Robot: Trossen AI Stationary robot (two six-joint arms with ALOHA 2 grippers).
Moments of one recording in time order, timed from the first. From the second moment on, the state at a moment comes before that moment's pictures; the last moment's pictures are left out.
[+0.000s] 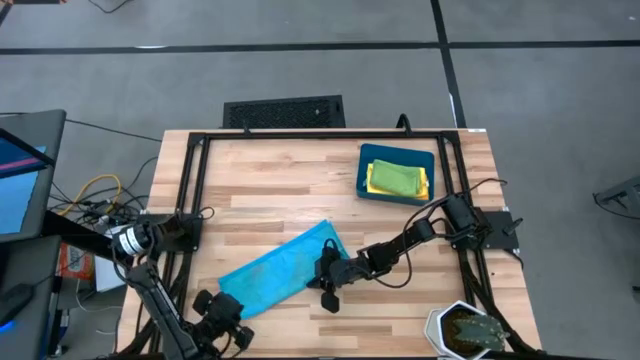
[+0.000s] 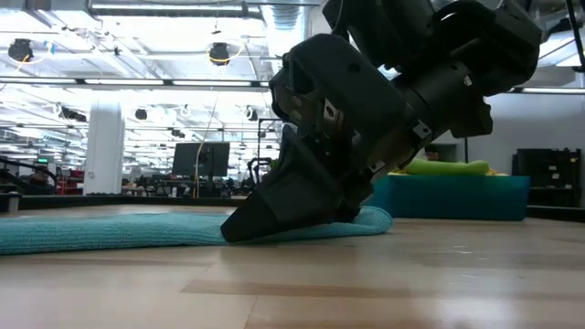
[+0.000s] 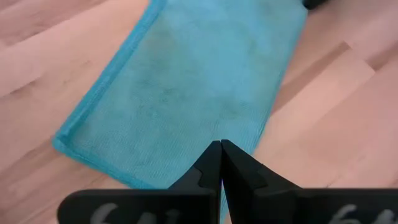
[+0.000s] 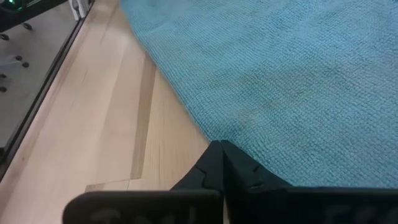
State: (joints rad) left arm -1.10 1.98 1.40 -1.24 -0.59 -2.16; right arm 0.38 2.16 1.06 0.52 0.08 0.46
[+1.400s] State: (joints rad) left arm -1.15 1.98 1.16 -0.77 -0.59 -2.09; right arm 0.30 1.72 1.00 -0.40 0.27 0.98
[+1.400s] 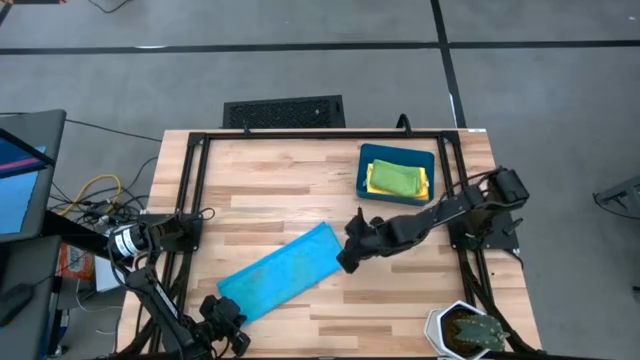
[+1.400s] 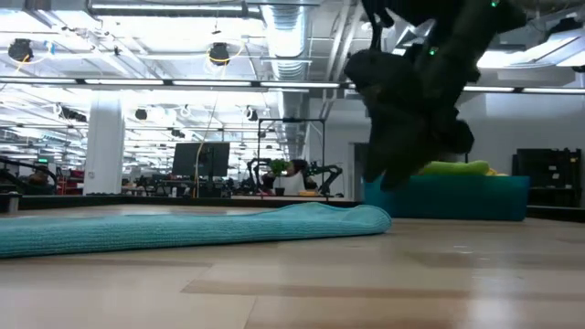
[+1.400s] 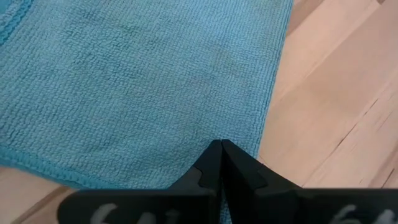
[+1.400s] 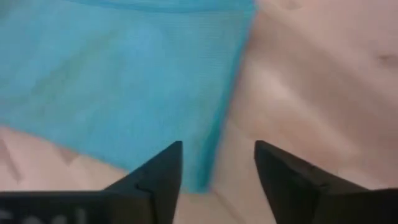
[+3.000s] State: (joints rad) left arm -1.03 1.76 1.16 -0.97 -0.93 -2.04; right arm 0.47 1.85 0.90 0.25 0.72 0.67
